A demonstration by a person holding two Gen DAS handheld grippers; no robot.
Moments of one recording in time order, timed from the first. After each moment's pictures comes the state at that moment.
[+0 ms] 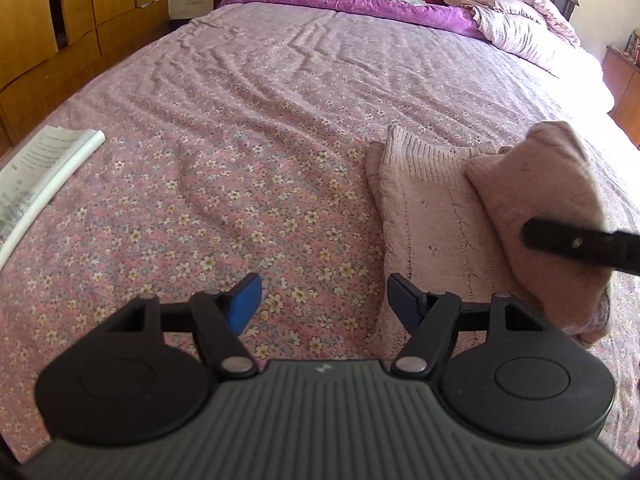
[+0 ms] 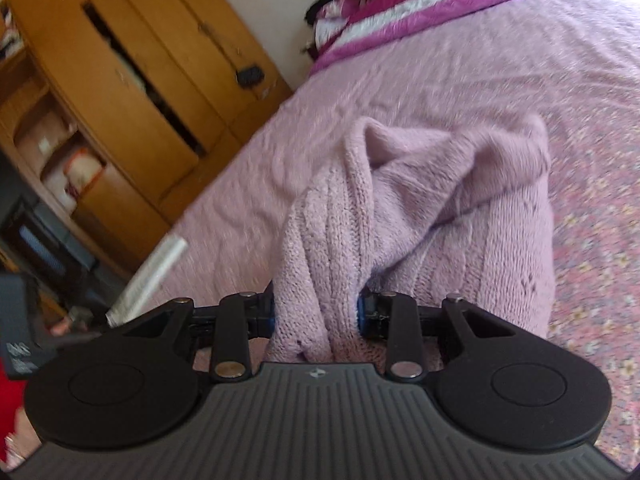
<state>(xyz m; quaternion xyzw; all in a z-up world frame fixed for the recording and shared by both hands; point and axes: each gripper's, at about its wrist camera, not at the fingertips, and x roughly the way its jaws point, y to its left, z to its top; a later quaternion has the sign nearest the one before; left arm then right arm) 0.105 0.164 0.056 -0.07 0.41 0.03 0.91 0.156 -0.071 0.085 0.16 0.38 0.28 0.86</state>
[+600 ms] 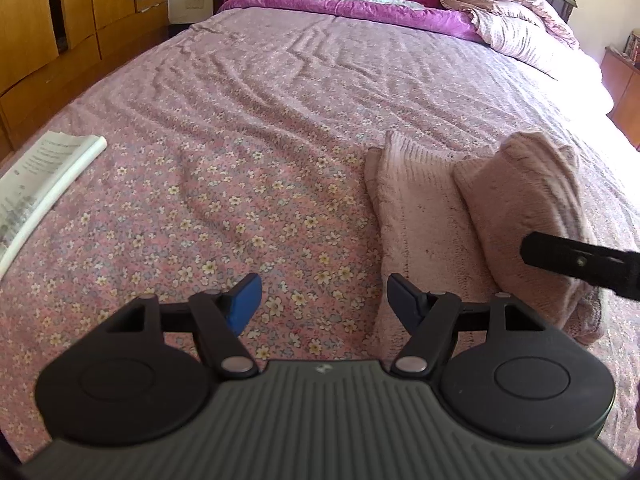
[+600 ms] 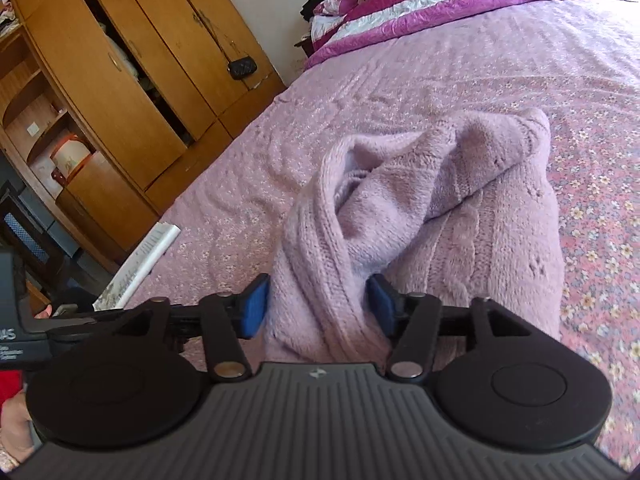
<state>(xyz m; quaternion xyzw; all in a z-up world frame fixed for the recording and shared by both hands) 0.103 0.161 0.063 -0.07 0.41 0.03 0.91 0.137 -0.062 0.098 0.15 0.37 0.27 0.88</state>
